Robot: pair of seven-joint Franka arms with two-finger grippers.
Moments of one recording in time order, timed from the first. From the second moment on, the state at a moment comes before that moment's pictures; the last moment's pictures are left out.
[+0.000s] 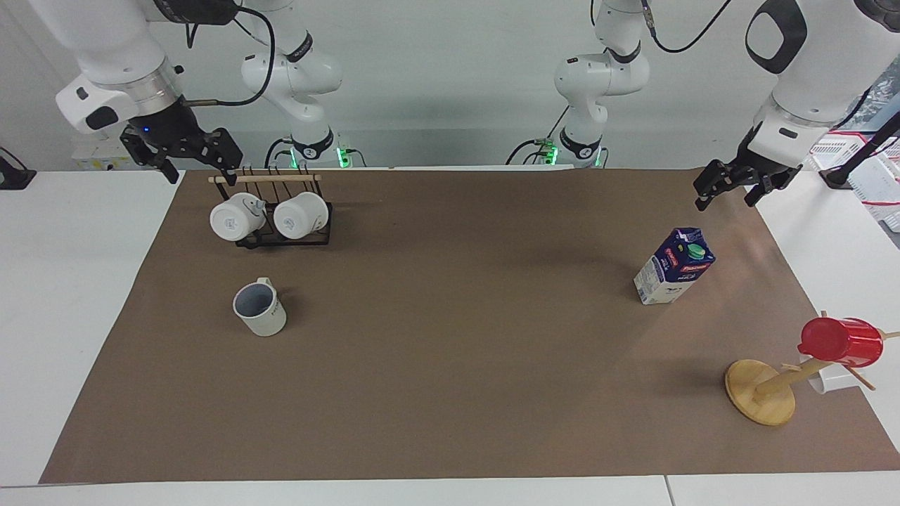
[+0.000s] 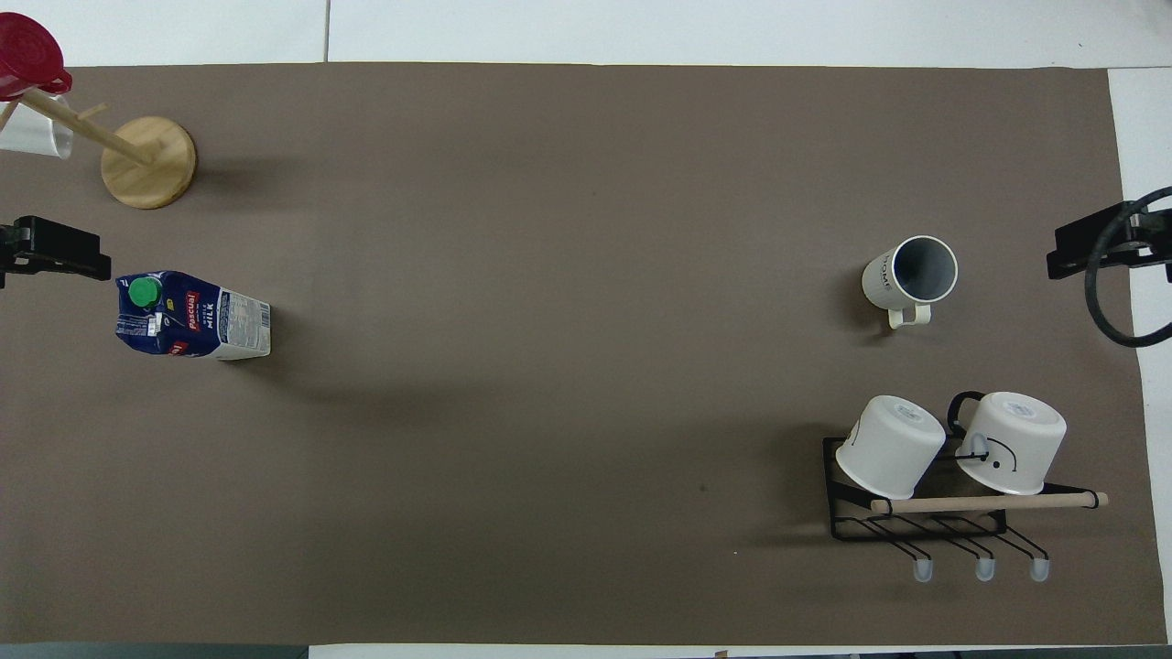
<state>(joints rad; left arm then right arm) 0.02 0.00 -0.02 -1.62 0.01 1.62 0.01 0.06 0.04 -0.07 -1.44 -0.02 1.41 0.05</state>
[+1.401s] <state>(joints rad) 0.02 -0.01 -0.02 -1.66 0.01 1.68 0.01 0.06 0.04 -0.07 -1.44 -0.02 1.41 0.05</state>
